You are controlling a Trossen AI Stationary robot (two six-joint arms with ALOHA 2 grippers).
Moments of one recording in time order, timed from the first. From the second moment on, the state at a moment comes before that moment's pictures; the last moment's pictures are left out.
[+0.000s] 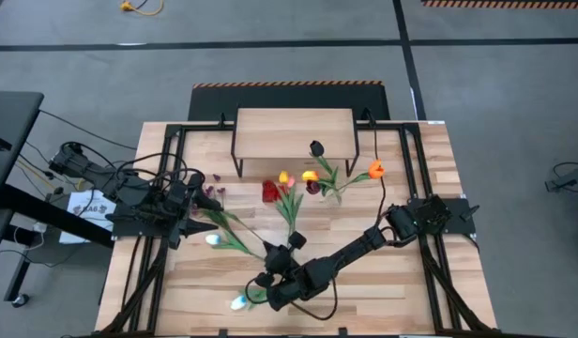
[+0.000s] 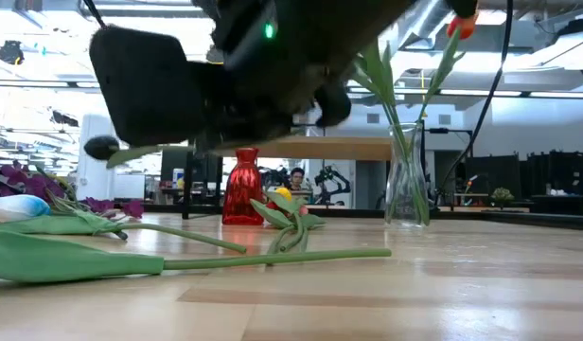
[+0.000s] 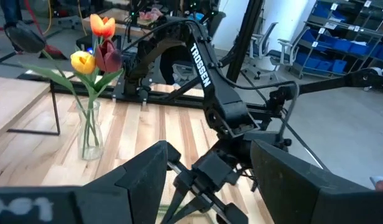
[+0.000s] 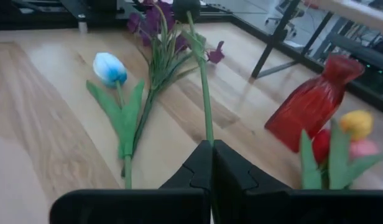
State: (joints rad) left arm -0.47 0.64 0.74 -0.23 -0.28 -0.27; right arm 0.50 2.40 1.80 -0.37 1.09 0.63
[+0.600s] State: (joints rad) left arm -0.47 0.55 0.74 -0.22 -0.41 -0.12; right arm 0.64 2.10 1.81 -0.66 0.95 0.63
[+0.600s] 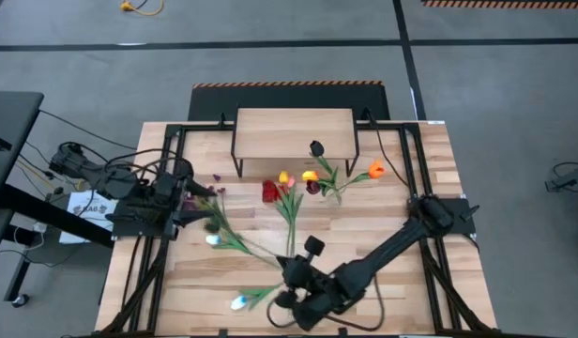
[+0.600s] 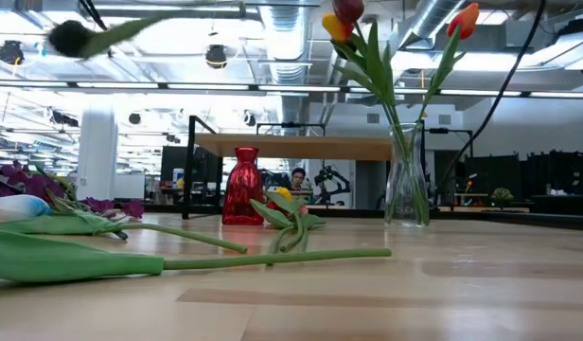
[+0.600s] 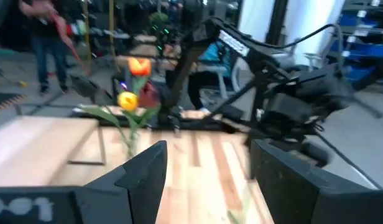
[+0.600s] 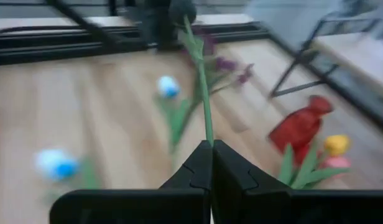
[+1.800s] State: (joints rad) left arm -0.47 0.74 0.74 0.37 -0.21 0.10; right arm 0.51 1.82 1.81 0.13 0.78 -0.35
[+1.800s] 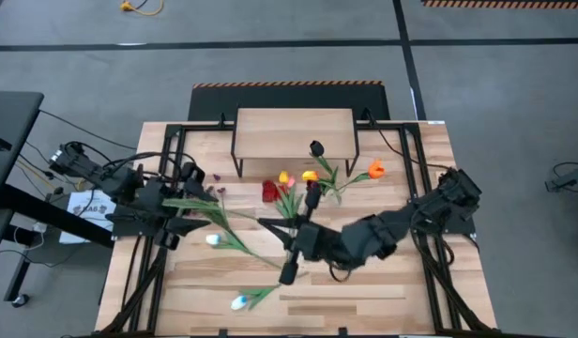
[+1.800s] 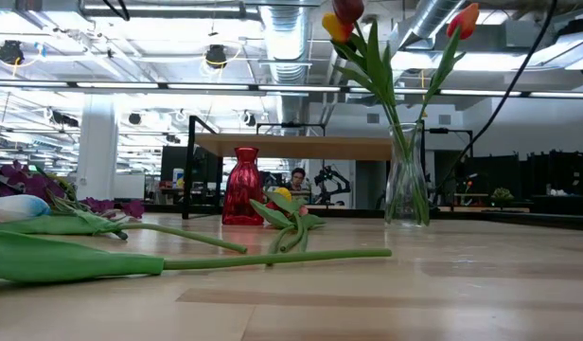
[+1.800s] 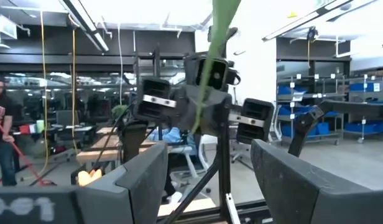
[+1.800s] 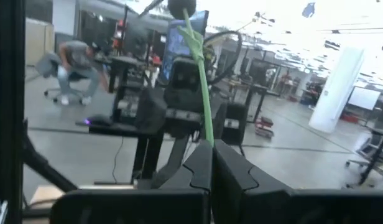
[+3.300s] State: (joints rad) left arm -0.47 0.84 0.74 0.75 -0.19 0.32; right arm 0.44 1.82 1.81 0.12 0.65 -0.28
